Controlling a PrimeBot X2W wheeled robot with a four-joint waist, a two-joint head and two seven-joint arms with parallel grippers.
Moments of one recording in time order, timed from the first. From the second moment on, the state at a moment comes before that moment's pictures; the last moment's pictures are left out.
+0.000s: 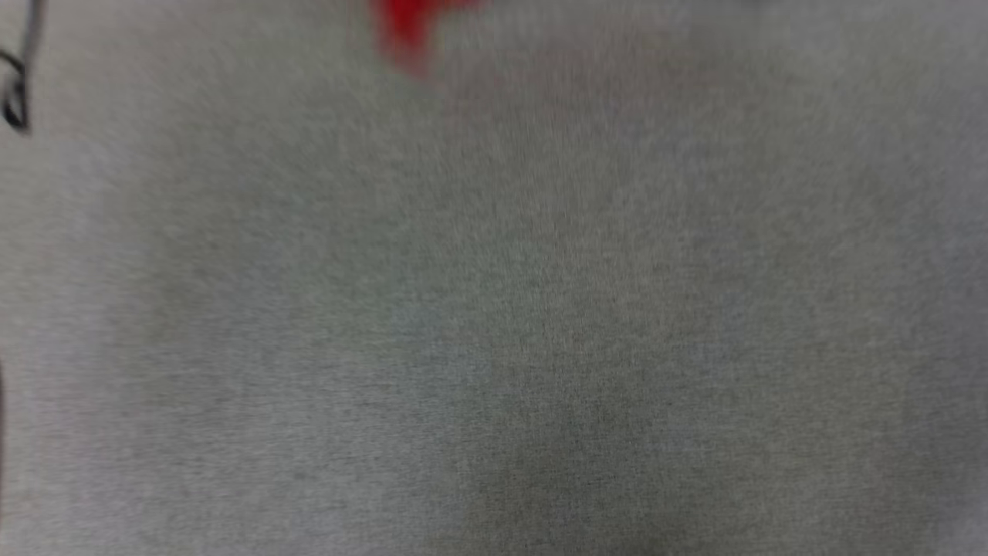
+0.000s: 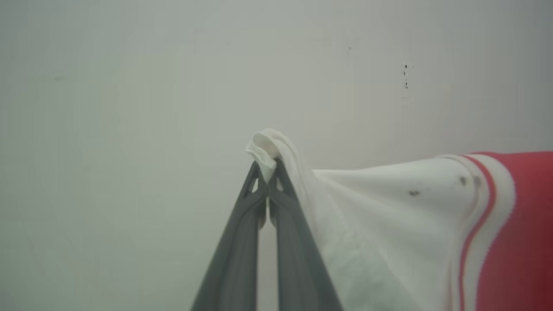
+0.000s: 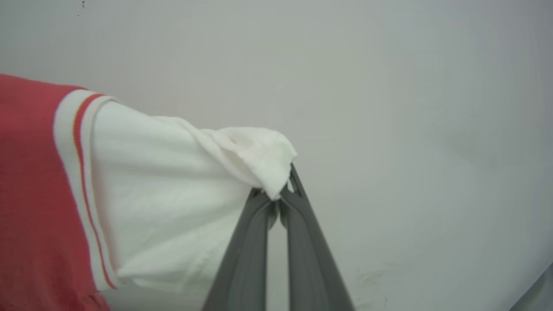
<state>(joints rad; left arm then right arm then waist) -1.44 0.44 -0.24 0.53 -0.39 0.04 -0.02 -1.30 -0.48 0.00 0.34 0.17 0.13 0.24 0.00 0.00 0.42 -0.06</state>
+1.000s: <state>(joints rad) -1.18 0.44 -0.10 0.71 -0.51 -0.08 -0.26 -1.19 -0.50 0.35 0.63 0.45 0.13 -0.05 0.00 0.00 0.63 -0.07</state>
